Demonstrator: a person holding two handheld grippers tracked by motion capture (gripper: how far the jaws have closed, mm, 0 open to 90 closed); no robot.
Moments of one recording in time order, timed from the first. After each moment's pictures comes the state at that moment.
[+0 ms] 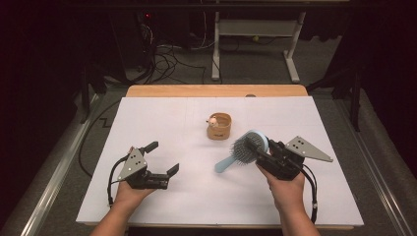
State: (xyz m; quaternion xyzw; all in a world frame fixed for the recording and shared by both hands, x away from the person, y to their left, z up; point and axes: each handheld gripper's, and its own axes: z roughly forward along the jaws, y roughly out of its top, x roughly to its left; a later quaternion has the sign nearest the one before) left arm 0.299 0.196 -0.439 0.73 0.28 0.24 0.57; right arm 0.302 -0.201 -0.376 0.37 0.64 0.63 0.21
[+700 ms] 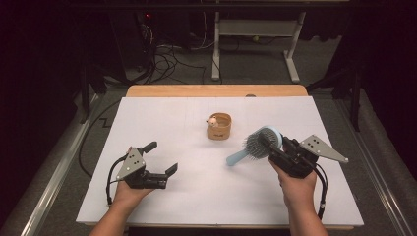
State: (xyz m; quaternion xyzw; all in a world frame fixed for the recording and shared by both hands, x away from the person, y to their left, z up) left arm 0.301 0.201 -0.442 0.74 0.29 0.23 0.57; right arm 0.304 -0.228 -0.373 0.39 0.62 0.63 0.25
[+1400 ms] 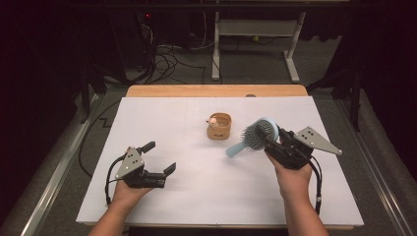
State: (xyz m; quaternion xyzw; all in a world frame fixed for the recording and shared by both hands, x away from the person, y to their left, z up) left arm 0.303 0.205 -0.444 0.73 0.30 0.23 0.56; right arm 0.320 -0.217 -0.363 0.38 0.63 0.62 0.27
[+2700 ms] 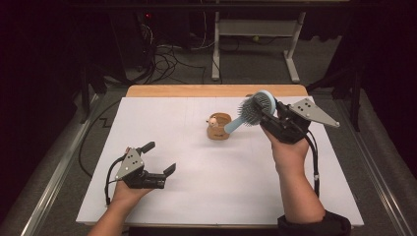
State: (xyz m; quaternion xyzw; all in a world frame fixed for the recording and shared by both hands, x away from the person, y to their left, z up) left arm 0.302 0.205 -0.445 0.73 0.29 0.24 0.57; right arm 0.354 -0.198 -0.312 0.36 0.61 0.63 0.31
